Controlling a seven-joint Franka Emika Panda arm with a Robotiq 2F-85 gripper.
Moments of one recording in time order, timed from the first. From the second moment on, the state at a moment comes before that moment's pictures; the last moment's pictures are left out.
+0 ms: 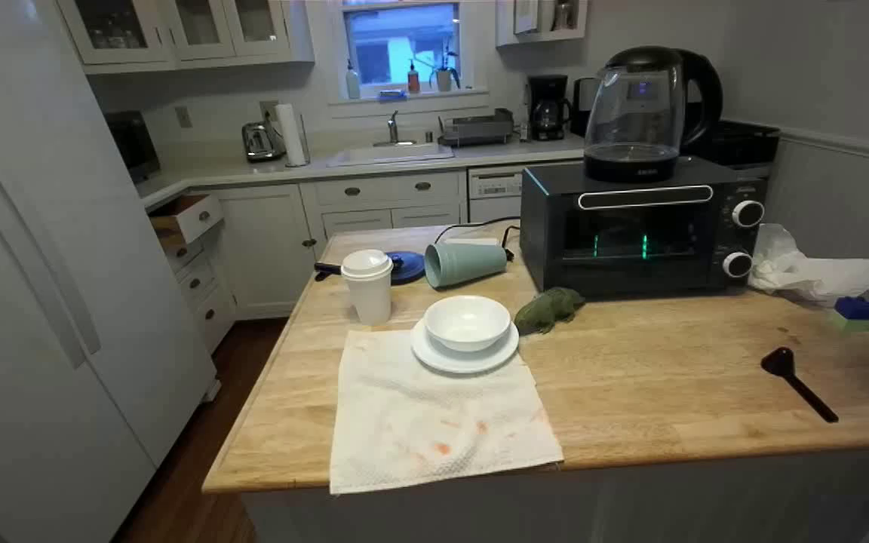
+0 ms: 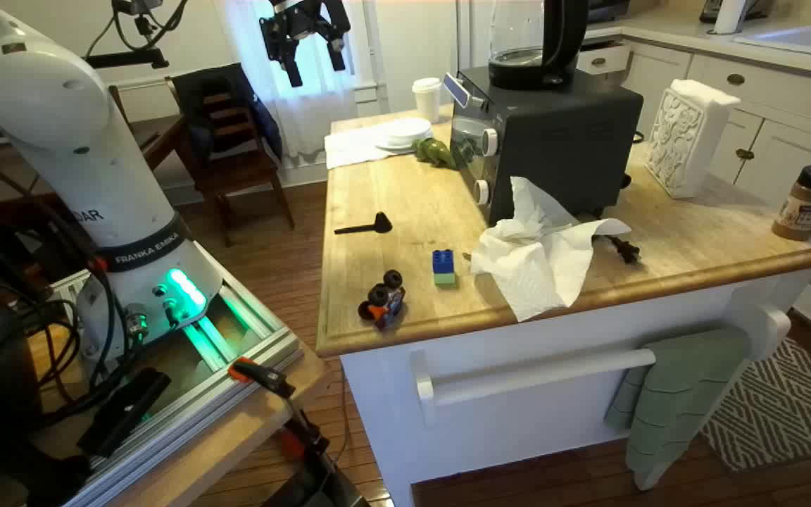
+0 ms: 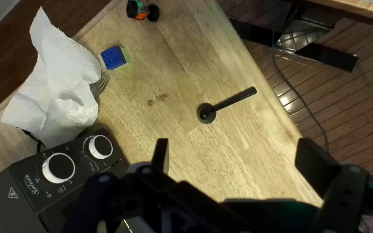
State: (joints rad) arm -0.08 -0.67 -0.03 -2.67 -0.35 1.92 -0.25
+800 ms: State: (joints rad) arm -0.08 -0.65 -0.09 -2.59 -0.45 1.90 -0.38
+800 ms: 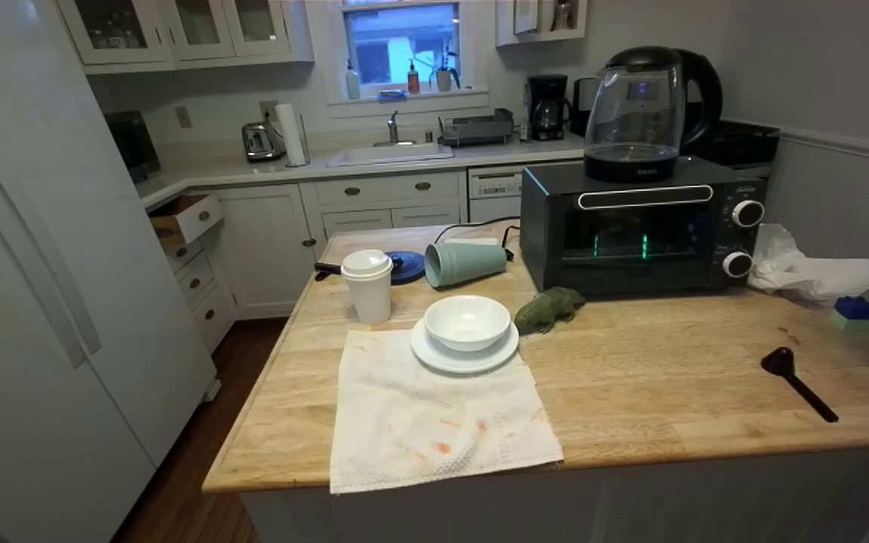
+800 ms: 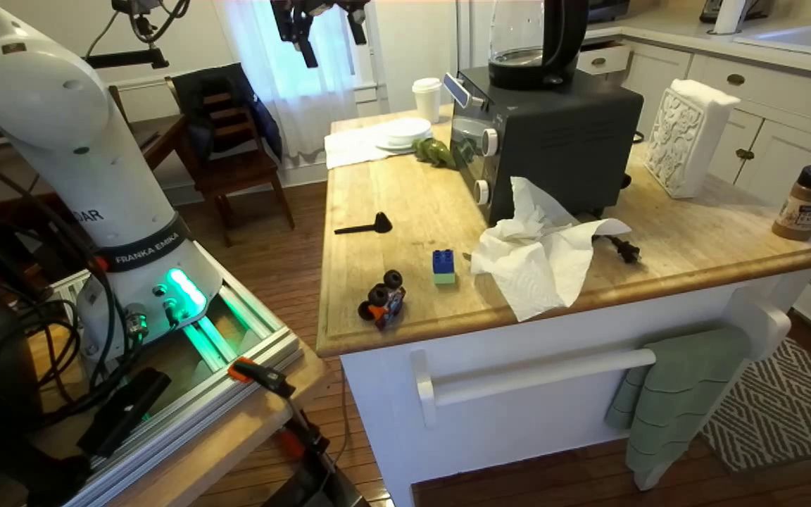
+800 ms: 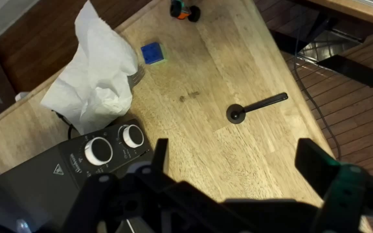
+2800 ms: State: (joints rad) arm -0.10 -0.02 -0.49 -1.79 0.32 2.01 -1.55
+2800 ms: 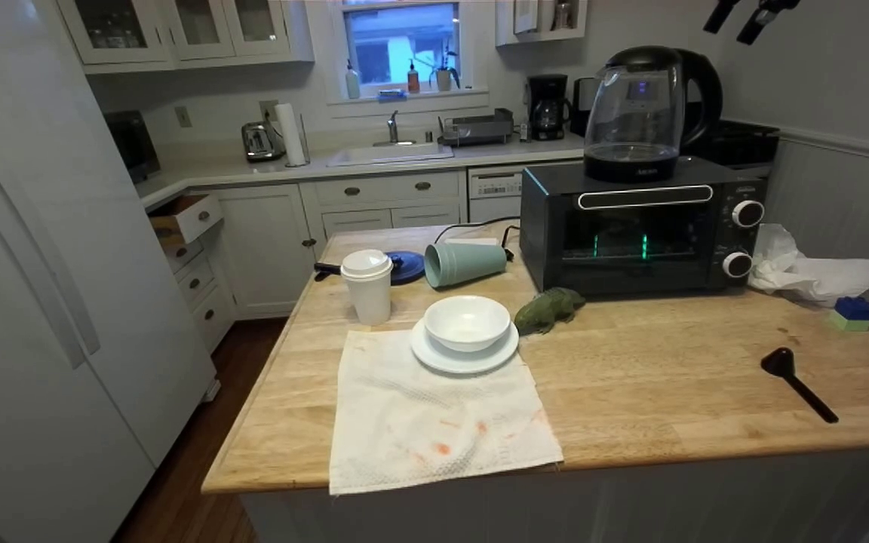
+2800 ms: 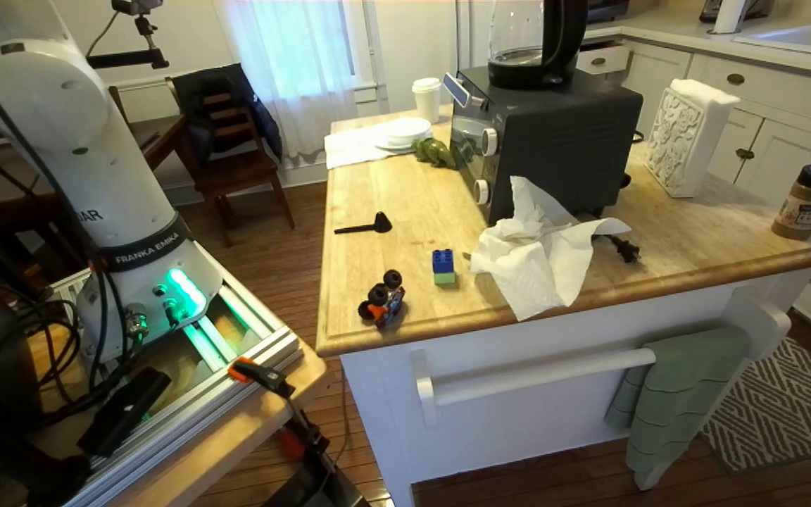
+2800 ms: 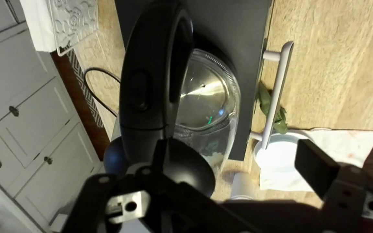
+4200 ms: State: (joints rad) arm -0.45 0.33 -0.25 -1.35 0.50 1.66 -1.67
